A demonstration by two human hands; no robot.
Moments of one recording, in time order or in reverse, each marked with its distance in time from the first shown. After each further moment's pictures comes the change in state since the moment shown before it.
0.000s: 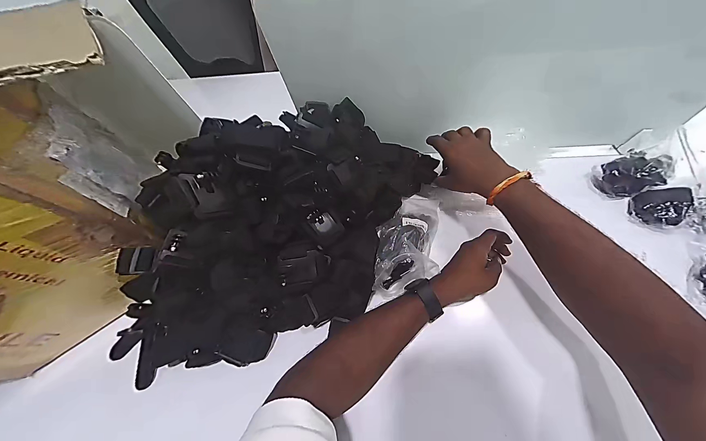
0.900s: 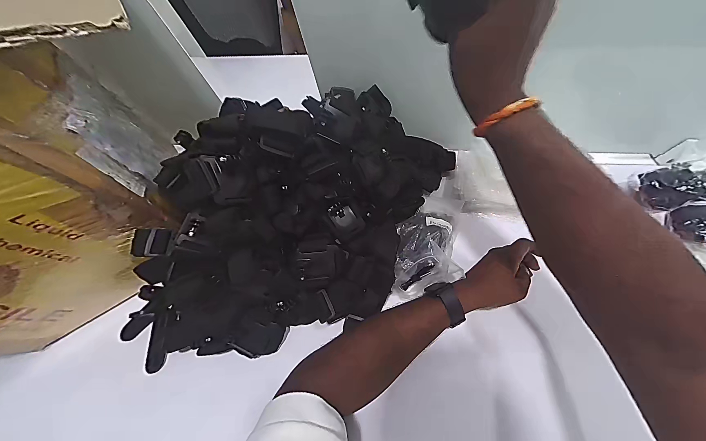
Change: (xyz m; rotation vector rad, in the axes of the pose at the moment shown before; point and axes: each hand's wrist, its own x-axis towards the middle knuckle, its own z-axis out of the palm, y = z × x) left_hand -0.005 0.008 -0.004 0.084 -0.001 0.074; right_hand 0.062 -0.087 -0.105 0.389 0.971 0.115
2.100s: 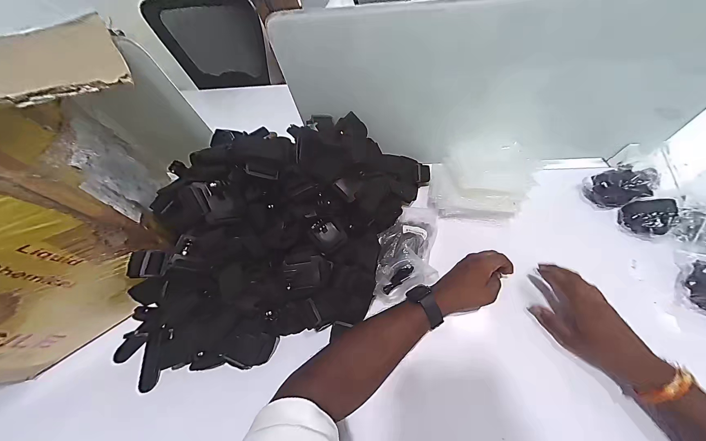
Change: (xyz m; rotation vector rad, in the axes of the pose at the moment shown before) left_hand 0.000 -0.012 0.009 0.180 -0.060 0.164; right_hand -0.298 0.144 -0.261 -0.126 -0.840 0.159
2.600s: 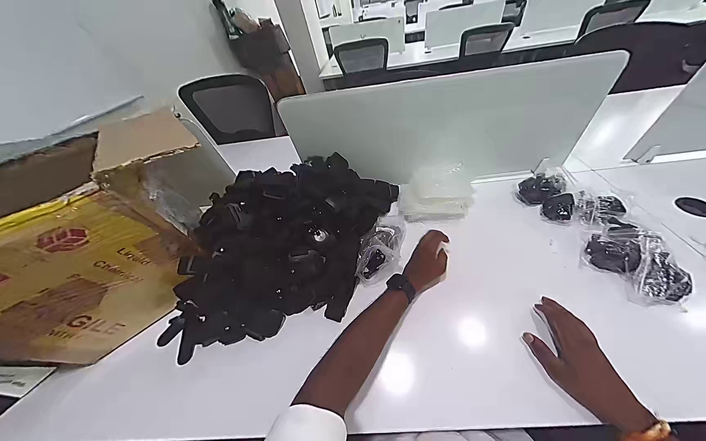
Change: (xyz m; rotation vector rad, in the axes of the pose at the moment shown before) left_hand -0.007 0.017 0.009 0.310 0.255 -0.190; right_hand -0.151 -0.016 -0.006 0.027 0.166 0.274
